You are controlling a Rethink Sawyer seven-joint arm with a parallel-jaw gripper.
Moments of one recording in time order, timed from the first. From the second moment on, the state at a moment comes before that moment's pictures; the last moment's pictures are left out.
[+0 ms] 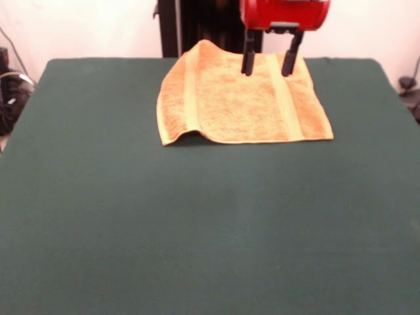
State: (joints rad) arm -0.09 -0.72 0.00 1.56 -0.12 0.74 1.65
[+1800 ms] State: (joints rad) arm -0.11 -0.70 -0.02 1.58 -0.12 0.67 1.65
